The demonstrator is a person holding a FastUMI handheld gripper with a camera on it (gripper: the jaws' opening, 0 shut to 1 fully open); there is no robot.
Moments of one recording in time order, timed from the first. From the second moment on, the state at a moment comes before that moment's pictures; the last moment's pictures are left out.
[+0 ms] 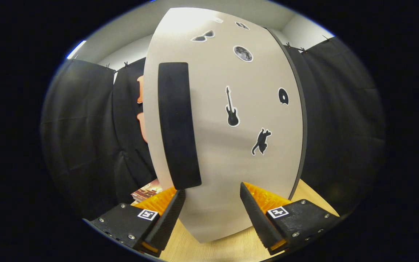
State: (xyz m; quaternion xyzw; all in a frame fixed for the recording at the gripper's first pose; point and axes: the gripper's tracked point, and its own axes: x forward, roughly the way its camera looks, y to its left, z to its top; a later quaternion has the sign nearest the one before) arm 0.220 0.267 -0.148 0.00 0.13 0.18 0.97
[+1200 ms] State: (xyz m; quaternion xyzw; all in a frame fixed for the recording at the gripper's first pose) arm 0.214 0.227 -0.073 -0.06 0.10 0.16 0.98
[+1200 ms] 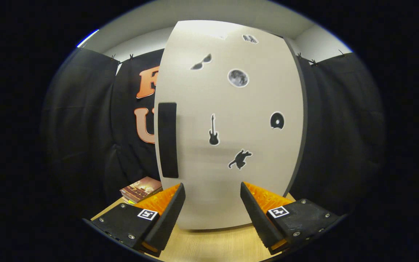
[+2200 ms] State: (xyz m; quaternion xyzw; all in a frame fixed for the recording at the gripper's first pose) arm 0.051 0.011 0.087 -0.07 0.02 0.02 1.00
